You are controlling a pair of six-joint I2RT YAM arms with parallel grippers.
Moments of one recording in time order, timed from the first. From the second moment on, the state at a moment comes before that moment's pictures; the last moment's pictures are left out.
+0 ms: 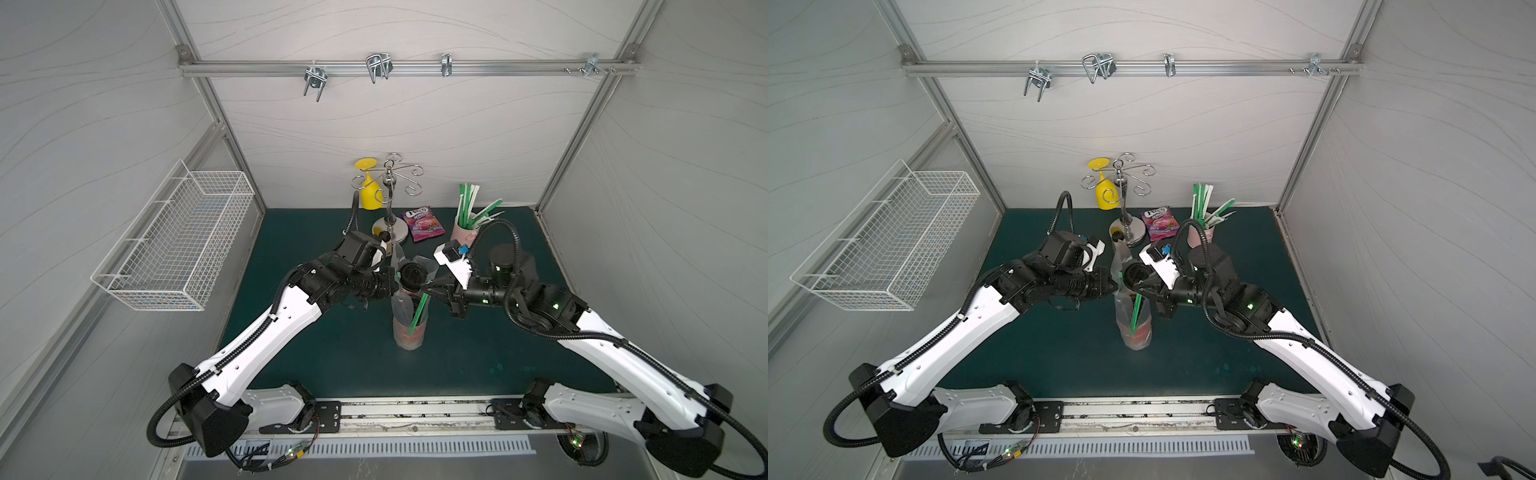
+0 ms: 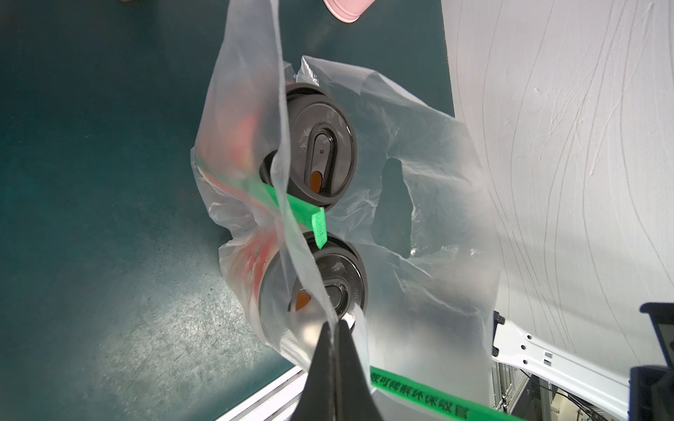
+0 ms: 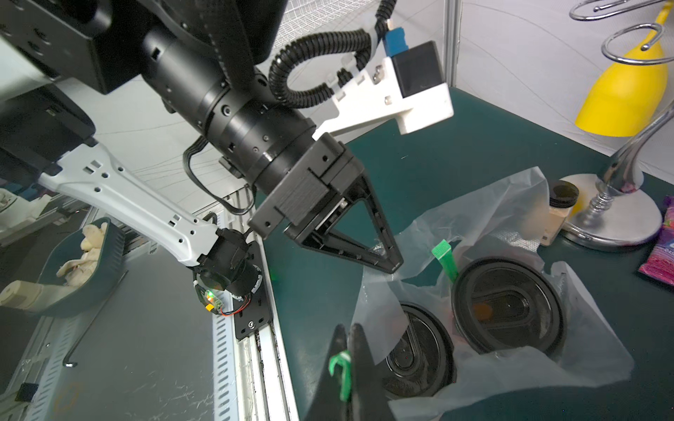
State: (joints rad) left arm -0.65 1.24 1.29 -0.89 0.26 -0.71; right arm 0.86 1.03 1.11 -0.45 -0.47 0.06
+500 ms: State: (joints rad) left arm -0.64 1.23 1.29 -0.89 0.27 -0.71; right arm 0.93 1.05 1.15 -0.47 -0.51 -0.02
